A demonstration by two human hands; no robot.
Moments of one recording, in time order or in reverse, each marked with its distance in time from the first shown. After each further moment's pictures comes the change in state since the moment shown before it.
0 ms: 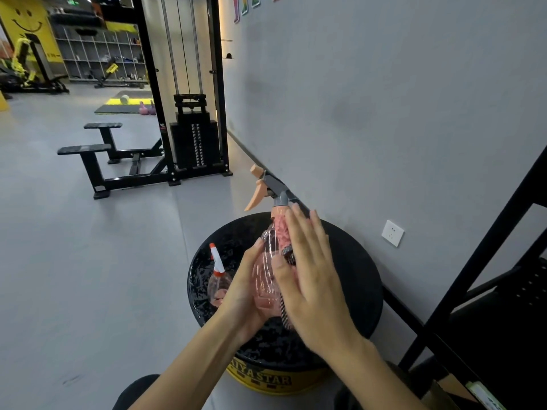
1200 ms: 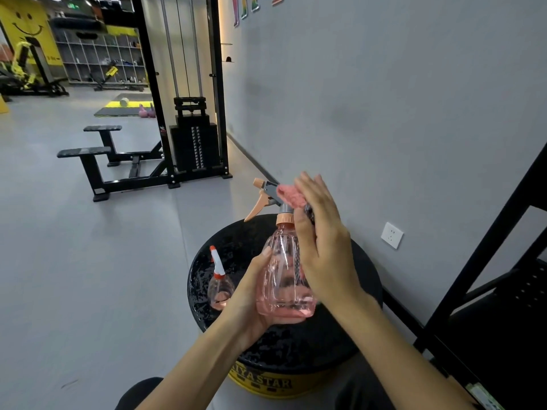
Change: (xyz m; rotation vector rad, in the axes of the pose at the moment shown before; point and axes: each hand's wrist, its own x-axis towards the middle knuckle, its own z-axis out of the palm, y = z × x) left_hand -0.005 -0.001 0.005 0.033 -0.018 -0.051; right_hand 0.046 0.006 -0.015 0.170 0.231 -0.095
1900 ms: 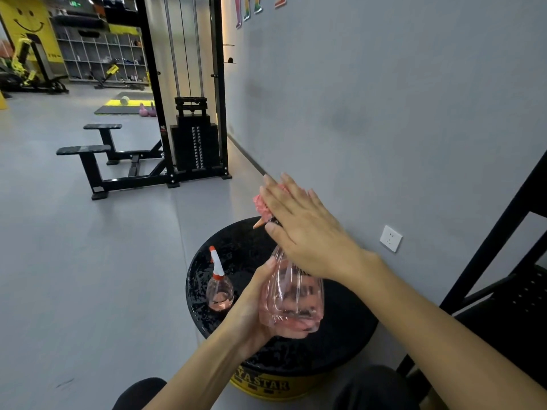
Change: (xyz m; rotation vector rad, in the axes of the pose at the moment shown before) left_hand -0.007 -0.006 -0.001 -0.006 -0.021 -0.034; right_hand 0.038 -0.001 -0.009 -0.663 -0.708 -0.110
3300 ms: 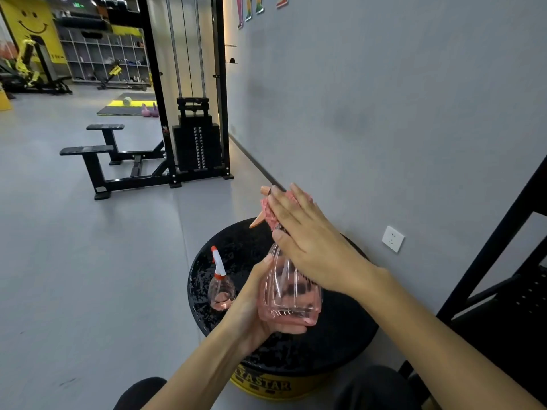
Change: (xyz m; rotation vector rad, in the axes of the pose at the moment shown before) left_hand 0.003 0.001 -0.002 -0.006 -0.033 0.004; right_hand -0.012 0.004 0.014 0.194 0.013 -0.022
